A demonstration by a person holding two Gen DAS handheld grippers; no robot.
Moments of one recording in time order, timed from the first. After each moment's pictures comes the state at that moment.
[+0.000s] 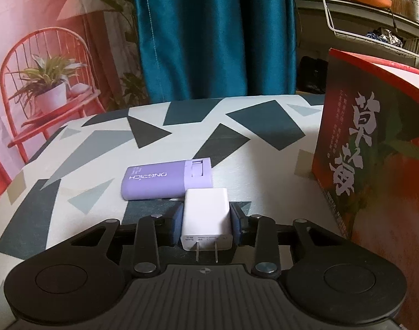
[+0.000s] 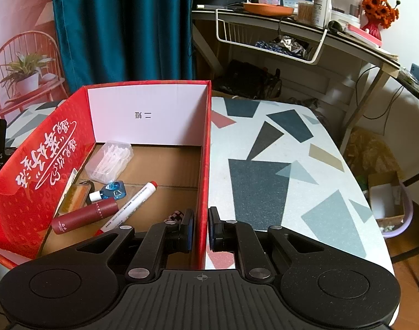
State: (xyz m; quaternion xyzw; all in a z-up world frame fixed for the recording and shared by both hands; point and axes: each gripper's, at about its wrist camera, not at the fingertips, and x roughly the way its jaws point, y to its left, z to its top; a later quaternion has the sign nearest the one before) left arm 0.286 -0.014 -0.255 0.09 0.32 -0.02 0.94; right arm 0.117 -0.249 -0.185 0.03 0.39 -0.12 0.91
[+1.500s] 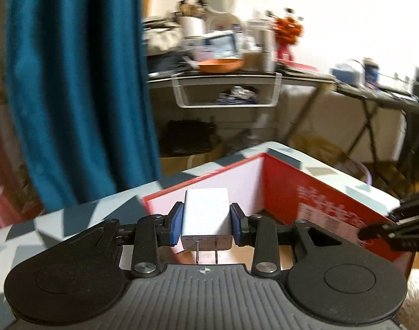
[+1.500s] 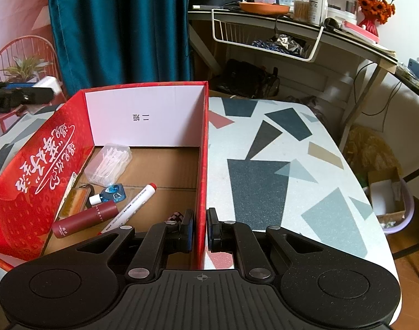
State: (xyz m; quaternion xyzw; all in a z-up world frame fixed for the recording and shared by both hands) left arm 0.215 -0.090 -0.134 0.13 0.21 -0.31 0.92; right arm 0.116 -0.251 -0.185 0.04 0.39 -0.12 0.91
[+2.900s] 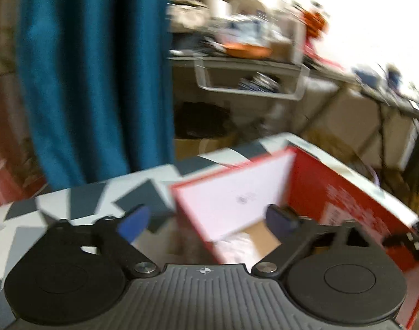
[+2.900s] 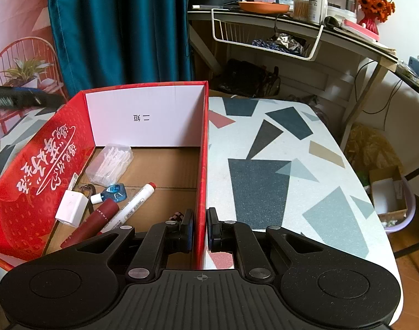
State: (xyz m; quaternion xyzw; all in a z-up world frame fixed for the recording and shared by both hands) left arm 0.270 -0.052 -0.148 0.08 0.26 -0.27 0.92; right arm 0.116 -0.252 -0.185 0.05 0.38 -0.12 0.91
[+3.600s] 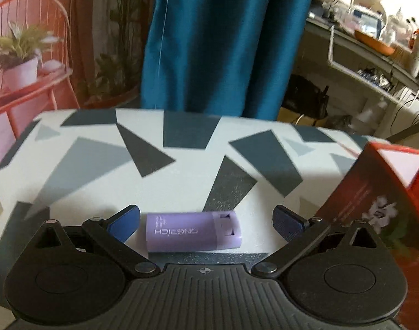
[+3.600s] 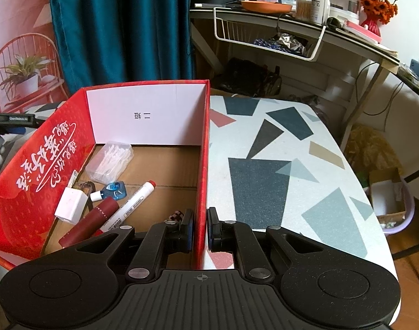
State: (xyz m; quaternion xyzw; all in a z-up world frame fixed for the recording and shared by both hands) left arm 0.354 0.050 -0.225 -0.01 0.36 -0.11 0.93; right arm 0.118 -0.250 -0.185 0.04 0.39 -0.12 0.91
